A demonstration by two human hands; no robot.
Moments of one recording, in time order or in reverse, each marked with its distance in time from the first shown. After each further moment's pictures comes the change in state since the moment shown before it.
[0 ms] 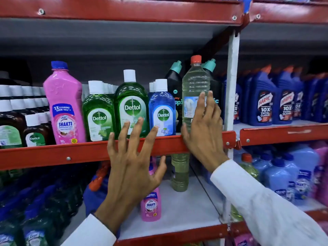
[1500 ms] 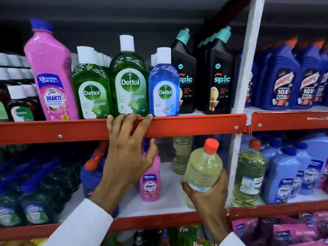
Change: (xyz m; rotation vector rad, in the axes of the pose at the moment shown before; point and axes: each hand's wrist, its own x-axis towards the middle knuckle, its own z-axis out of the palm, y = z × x) left_hand -0.008 -0.013 0.032 -0.188 0.001 -0.086; right_hand -0.187 0.050 0.078 0.817 -0.018 0.556
